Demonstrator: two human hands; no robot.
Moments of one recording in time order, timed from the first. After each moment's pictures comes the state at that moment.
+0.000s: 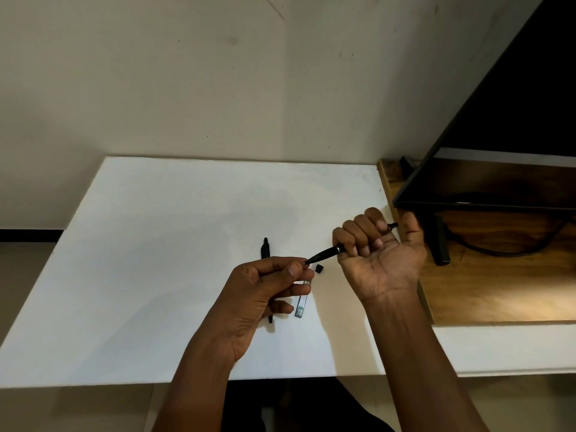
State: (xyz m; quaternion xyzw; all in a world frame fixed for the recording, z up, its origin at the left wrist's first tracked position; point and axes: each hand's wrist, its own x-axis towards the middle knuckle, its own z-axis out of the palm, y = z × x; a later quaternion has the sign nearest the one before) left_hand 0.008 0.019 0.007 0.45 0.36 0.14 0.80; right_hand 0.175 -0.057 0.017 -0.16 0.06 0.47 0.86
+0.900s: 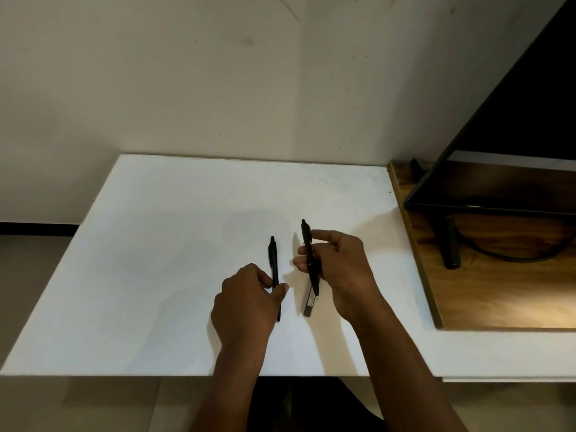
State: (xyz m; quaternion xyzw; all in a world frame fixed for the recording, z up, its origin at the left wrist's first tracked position) left_hand 0.011 0.011 -0.013 0.72 0.62 0.08 0.31; right_hand 0.140 -0.031 0.004 -0.71 -0.08 0.41 0.57
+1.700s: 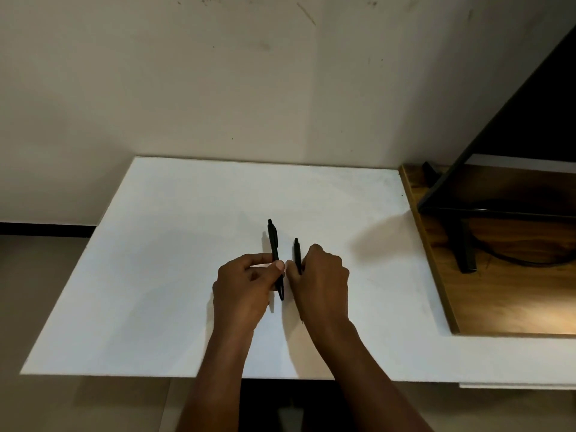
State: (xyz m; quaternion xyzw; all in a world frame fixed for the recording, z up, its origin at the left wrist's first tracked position) left_hand -0.007 0.036 0.005 0.55 0.57 0.21 0.57; right_hand 0.092 -0.011 -0.023 -0.91 -0.34 0.13 0.21
